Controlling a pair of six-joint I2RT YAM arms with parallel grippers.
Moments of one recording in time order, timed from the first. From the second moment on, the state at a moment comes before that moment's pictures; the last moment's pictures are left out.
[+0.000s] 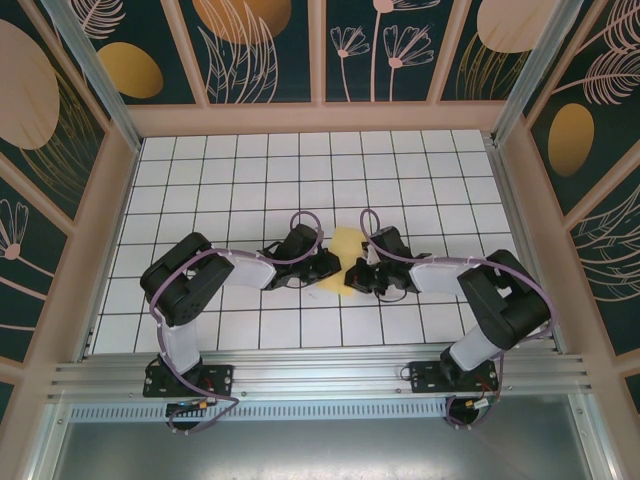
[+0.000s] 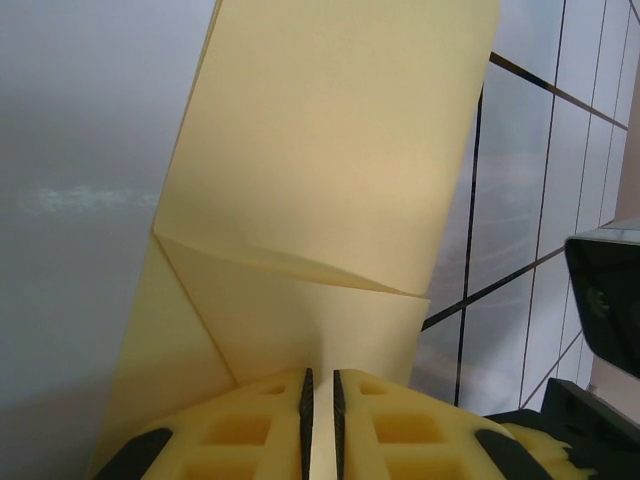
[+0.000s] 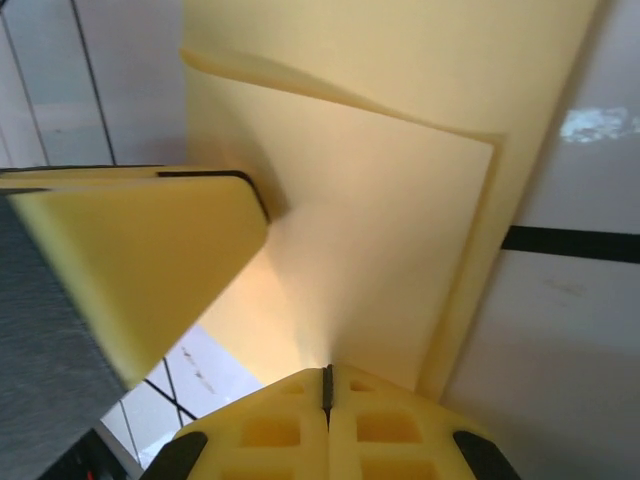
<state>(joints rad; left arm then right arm) -0.78 1.88 0.84 0.30 0.31 -1.08 0.58 1.57 0.58 0.02 -0.49 0.83</state>
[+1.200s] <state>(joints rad) -0.79 1.91 0.83 0.42 0.31 -1.23 0.56 1.59 0.54 0.11 -0.54 0.84</state>
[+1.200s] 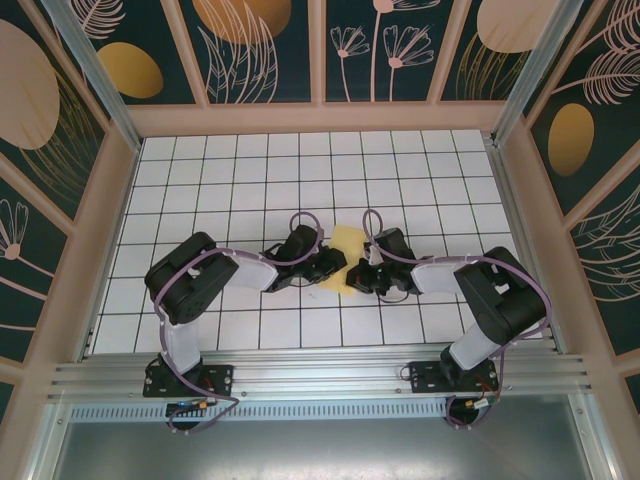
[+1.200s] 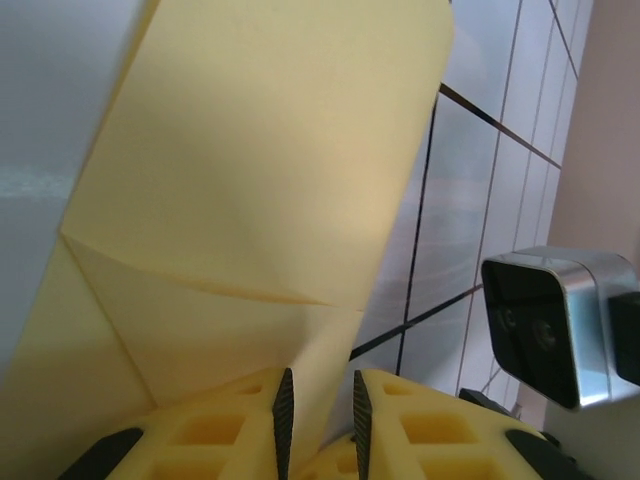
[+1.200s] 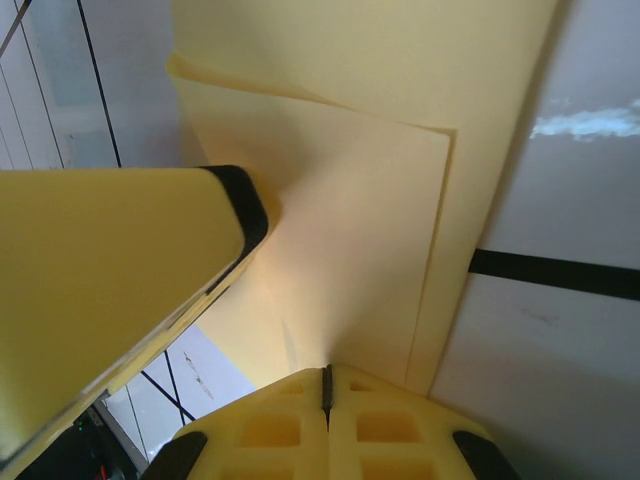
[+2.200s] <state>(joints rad) -0.75 1.93 0.89 0.34 0.20 -1.13 0.54 1.59 0.54 0.11 -0.54 0.83</state>
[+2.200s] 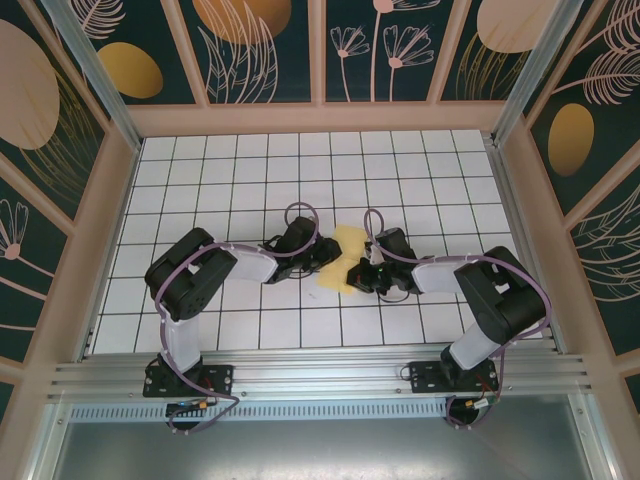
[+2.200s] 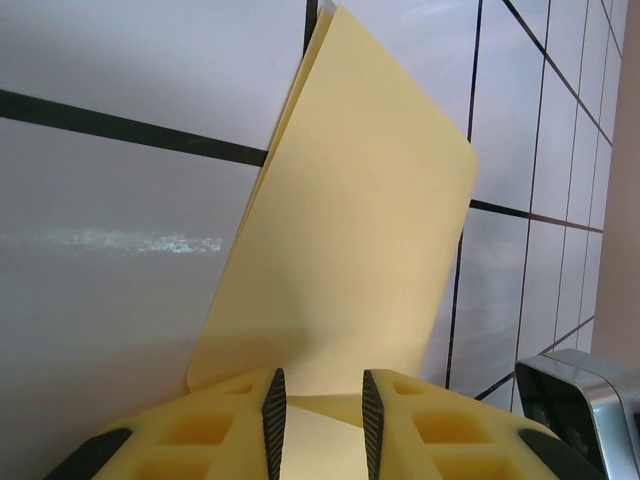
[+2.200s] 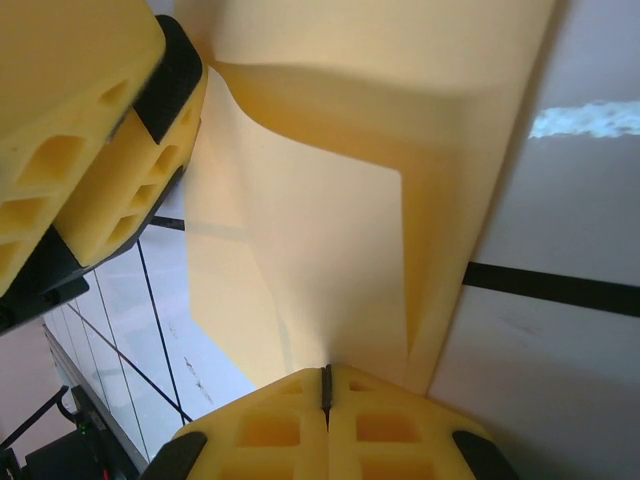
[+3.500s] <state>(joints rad) -0.76 1.86 0.87 0.35 0.36 -1.11 0.53 1.50 0.55 0.05 -0.56 0.83</state>
